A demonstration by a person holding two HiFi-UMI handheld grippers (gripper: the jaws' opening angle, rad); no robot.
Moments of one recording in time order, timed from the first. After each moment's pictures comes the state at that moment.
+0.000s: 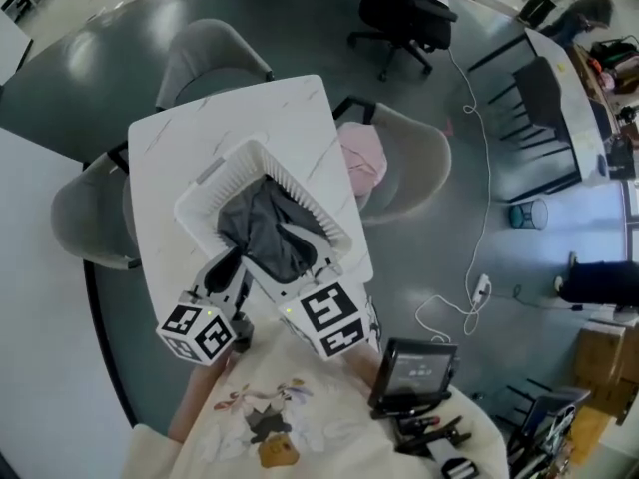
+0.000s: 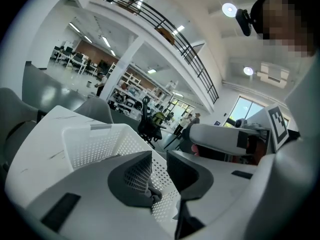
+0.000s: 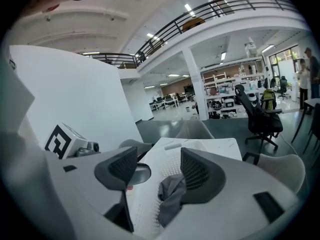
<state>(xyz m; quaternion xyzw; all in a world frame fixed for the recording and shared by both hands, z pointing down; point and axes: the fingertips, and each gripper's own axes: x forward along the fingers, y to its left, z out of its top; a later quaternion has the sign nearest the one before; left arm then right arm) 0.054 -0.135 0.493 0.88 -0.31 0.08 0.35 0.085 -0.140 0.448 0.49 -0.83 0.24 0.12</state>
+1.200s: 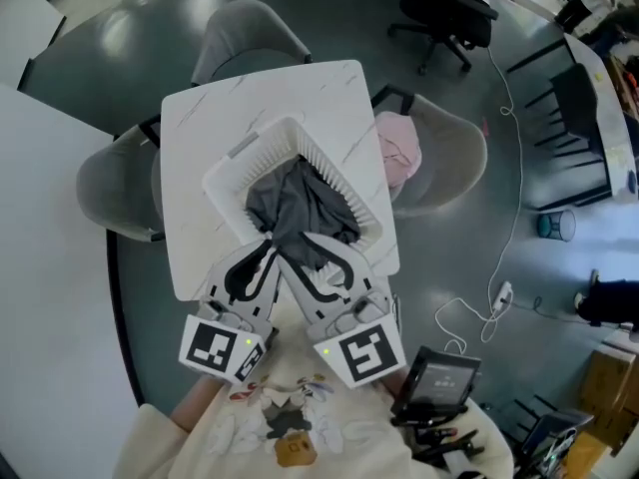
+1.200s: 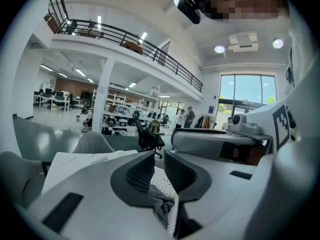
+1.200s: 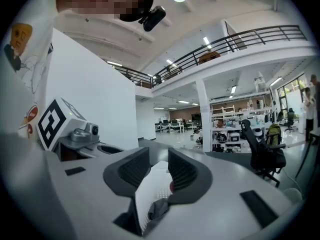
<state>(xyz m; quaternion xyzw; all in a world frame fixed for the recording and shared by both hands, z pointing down) 0.064 -0.103 0.421 0.93 -0.32 0.10 0.16 0.082 -0.103 0.386 0.51 -0.86 0.07 0.04</state>
